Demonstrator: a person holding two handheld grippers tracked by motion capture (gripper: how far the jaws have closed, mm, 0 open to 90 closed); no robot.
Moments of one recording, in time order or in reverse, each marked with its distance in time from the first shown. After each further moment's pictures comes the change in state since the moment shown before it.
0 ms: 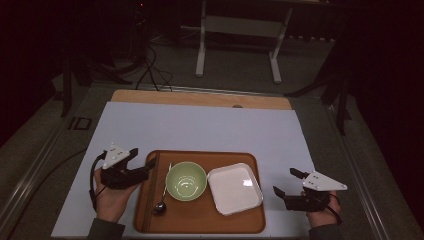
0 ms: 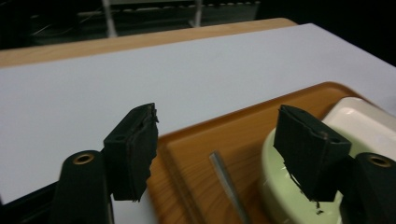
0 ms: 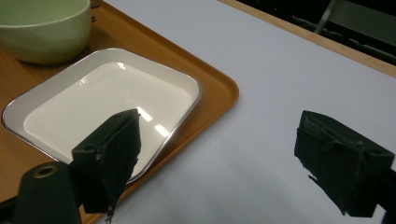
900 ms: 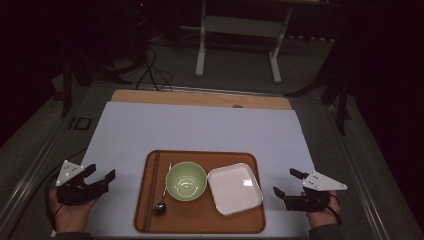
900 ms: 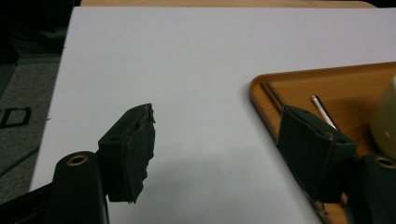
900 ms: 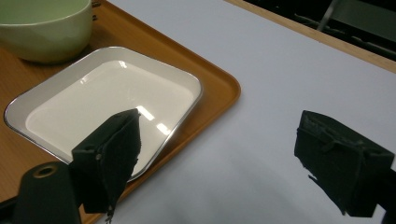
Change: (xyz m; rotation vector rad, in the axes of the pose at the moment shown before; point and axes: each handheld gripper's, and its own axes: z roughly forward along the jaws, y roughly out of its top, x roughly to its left) left arm 0.075 -0.057 -0.042 0.035 0.156 -0.092; right arm -0.001 -0.001 0.000 0.005 0.007 0.007
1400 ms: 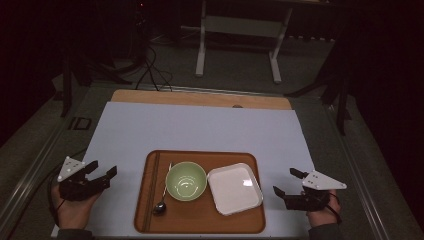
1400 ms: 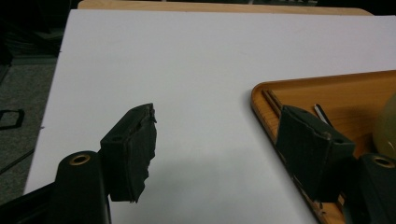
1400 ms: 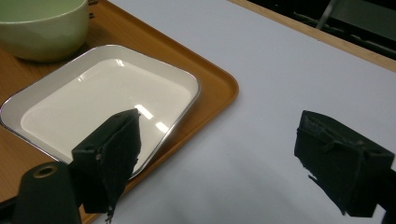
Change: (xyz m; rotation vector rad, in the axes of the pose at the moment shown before) left arm -0.001 0.005 0.012 -0.008 -0.032 -0.009; right arm -0.001 0.000 0.002 0.007 -0.004 -0.001
